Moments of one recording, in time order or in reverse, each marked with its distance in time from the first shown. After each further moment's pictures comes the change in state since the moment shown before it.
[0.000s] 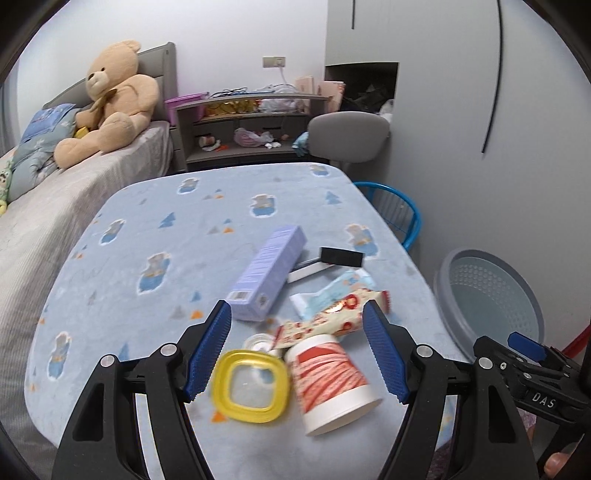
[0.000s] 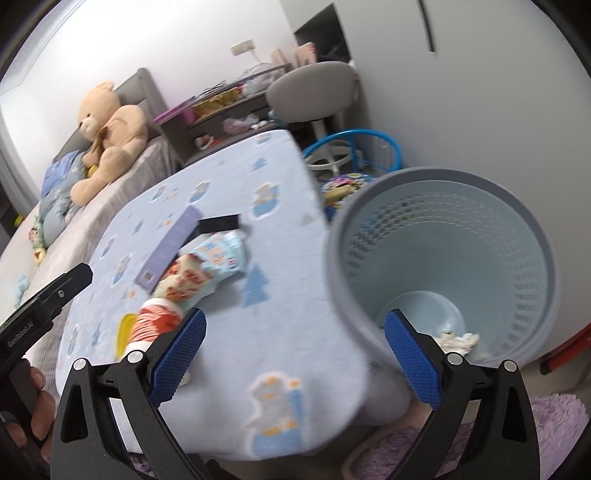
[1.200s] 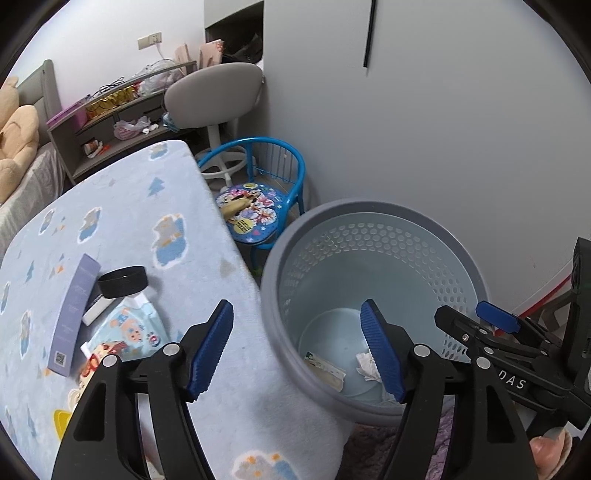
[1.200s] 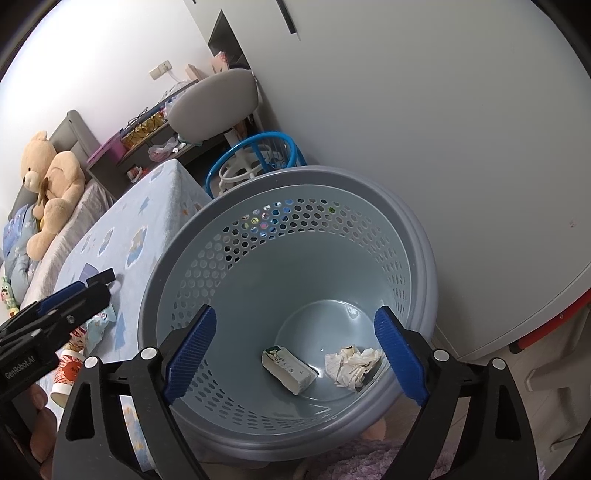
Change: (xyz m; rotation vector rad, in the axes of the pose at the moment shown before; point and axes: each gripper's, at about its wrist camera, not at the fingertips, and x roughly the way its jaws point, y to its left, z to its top) left arm 0.081 -0.210 0.020 0.266 0.180 -0.249; right arm -0.002 -0.184 0.024 0.210 -0.001 -0.160
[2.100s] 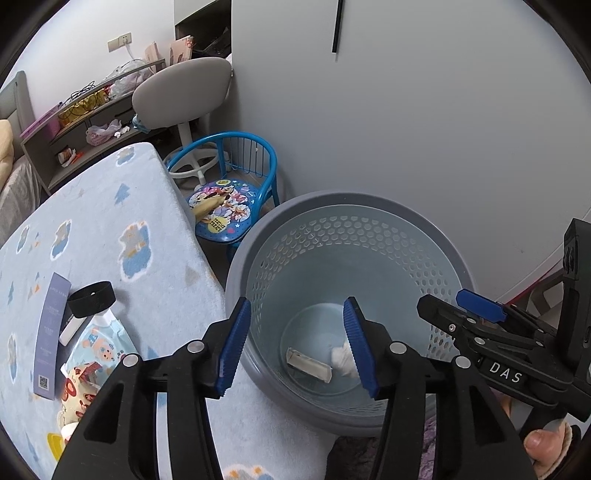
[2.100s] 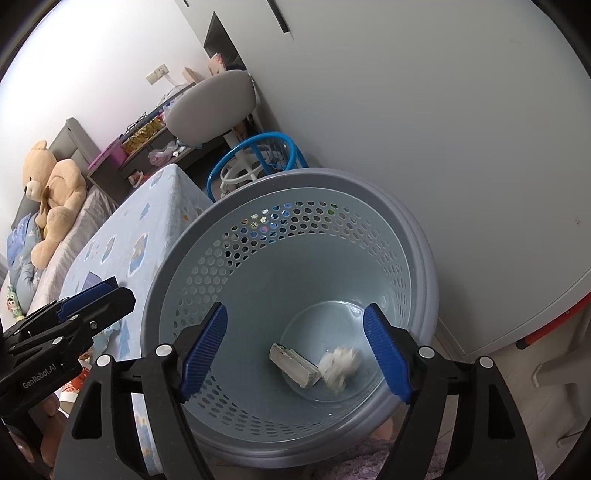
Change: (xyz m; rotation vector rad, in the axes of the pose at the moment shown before) left arm 0.020 -0.019 0.010 0.070 0.043 -0.076; right arm 0.003 -0.003 0.004 0.038 0.004 0.025
